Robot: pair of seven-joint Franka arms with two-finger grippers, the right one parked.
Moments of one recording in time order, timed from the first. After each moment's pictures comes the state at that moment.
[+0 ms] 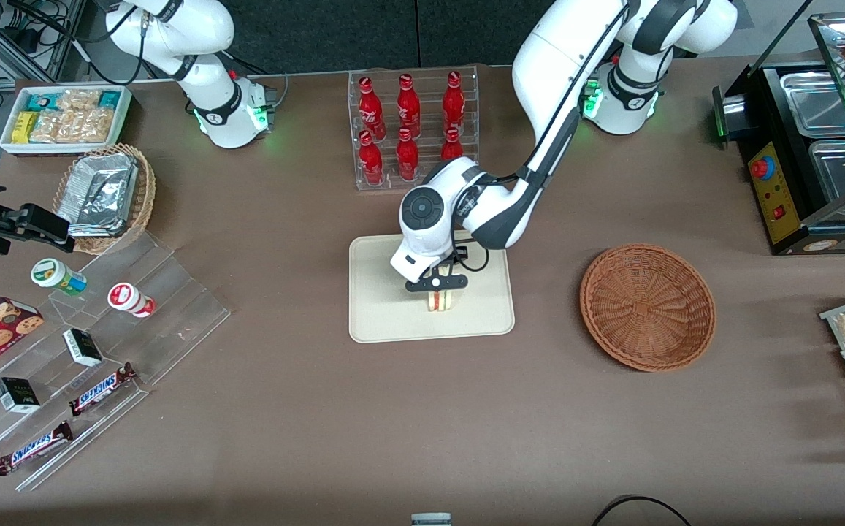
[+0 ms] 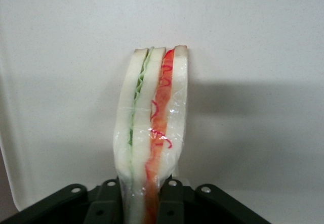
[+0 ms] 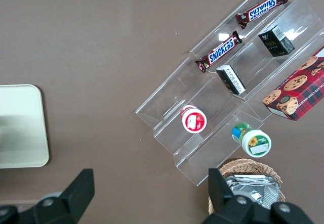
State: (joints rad) arm -0.79 0.72 -0.04 -1.54 -0.02 2.13 -0.87
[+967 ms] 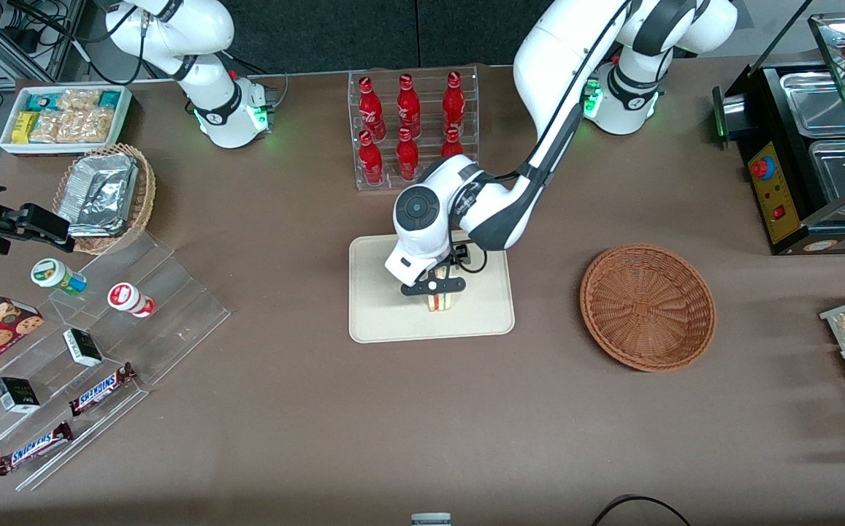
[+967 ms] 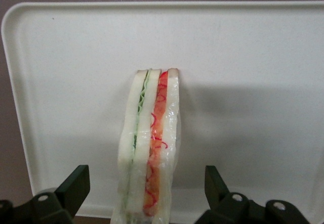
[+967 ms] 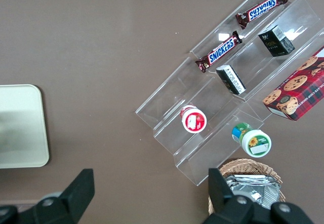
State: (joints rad) arm -0.78 0.72 -0.02 -1.40 -0.02 2.01 -0.87
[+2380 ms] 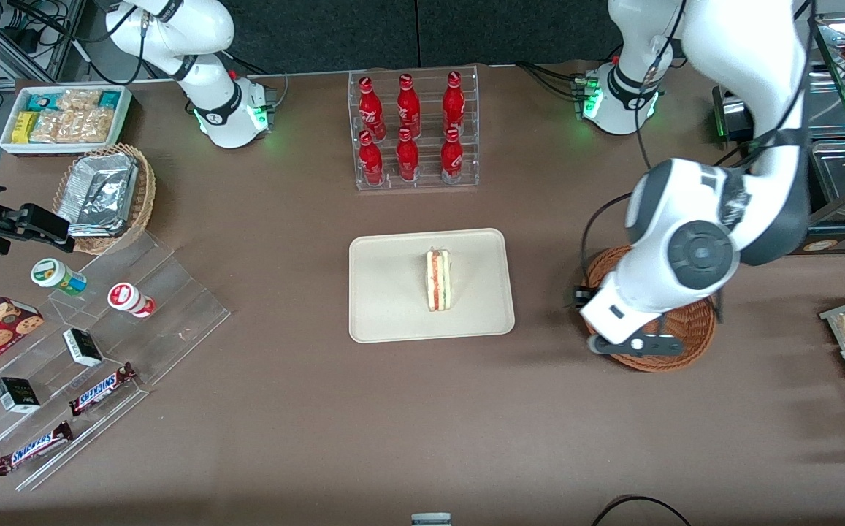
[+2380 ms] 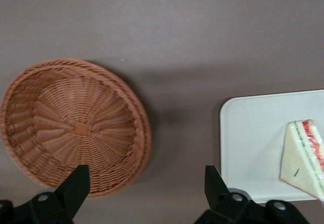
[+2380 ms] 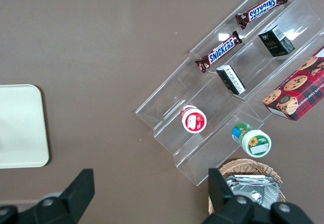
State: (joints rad) arm -0.31 0.42 0.01 -1.45 -0.02 1.74 -0.25
